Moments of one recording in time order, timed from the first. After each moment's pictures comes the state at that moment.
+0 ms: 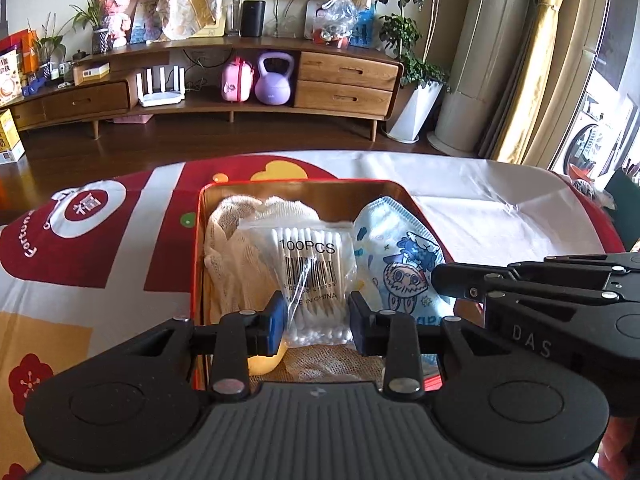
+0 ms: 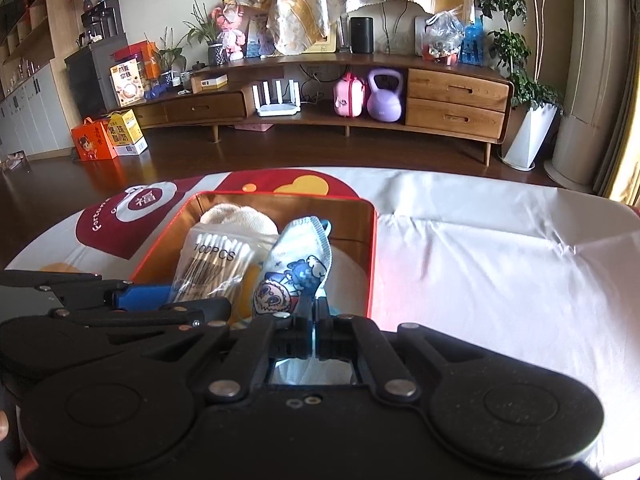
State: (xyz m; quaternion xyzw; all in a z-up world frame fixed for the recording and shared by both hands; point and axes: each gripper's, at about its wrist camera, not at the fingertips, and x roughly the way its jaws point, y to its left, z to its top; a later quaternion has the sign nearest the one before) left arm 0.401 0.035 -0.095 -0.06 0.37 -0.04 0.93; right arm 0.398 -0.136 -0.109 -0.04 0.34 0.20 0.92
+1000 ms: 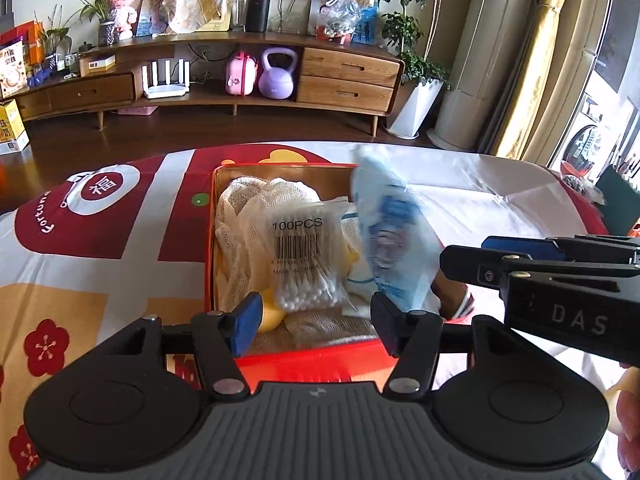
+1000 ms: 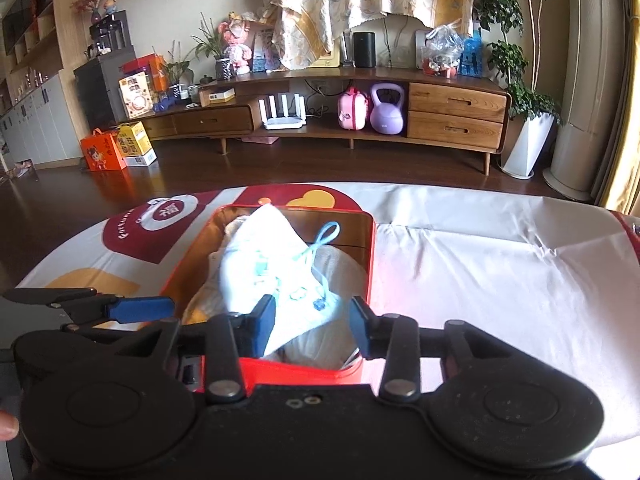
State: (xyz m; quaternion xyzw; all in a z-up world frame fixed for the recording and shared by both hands) left arm 0.365 0.037 -0.083 -0.07 0.38 -0.03 0.92; right arm 0.364 -0.147 -0.082 -0.03 0.33 0.21 0.92
